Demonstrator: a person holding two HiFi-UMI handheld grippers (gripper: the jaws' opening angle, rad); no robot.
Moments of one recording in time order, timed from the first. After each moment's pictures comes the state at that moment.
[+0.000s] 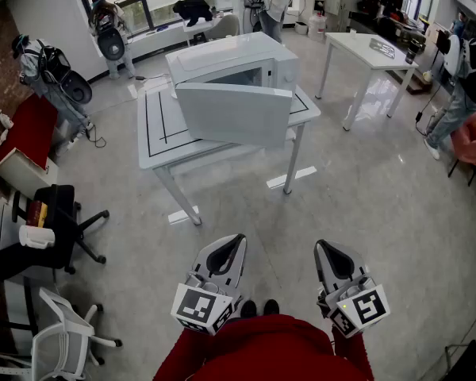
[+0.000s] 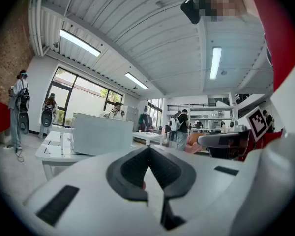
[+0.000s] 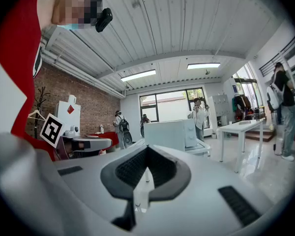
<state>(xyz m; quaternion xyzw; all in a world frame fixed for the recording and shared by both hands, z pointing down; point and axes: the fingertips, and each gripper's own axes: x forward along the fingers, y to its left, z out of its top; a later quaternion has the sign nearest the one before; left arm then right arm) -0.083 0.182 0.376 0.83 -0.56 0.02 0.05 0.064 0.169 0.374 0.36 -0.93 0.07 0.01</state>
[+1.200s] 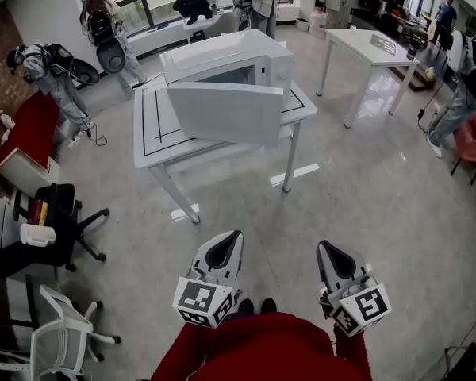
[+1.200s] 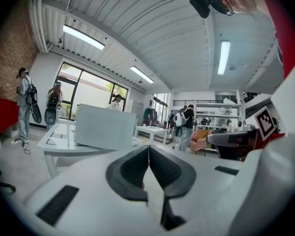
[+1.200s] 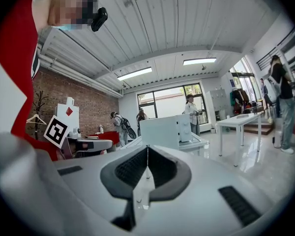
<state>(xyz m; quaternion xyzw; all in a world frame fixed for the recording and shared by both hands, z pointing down) -0.072 0.162 0.396 0.80 -0.59 0.04 0.09 0.096 0.156 0.390 0.36 -0.93 0.10 0.01</state>
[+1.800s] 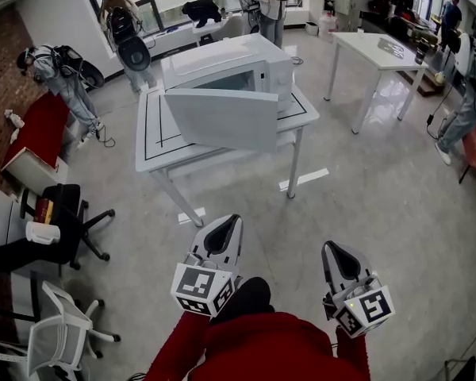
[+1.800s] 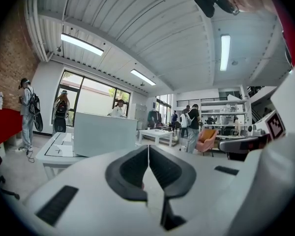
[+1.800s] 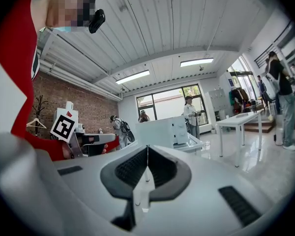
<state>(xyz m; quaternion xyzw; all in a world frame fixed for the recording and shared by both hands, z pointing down) -0.059 0.115 0.372 0.79 -0.61 0.04 0.06 0.127 0.127 0.391 0.36 -0.93 0.11 -0.01</state>
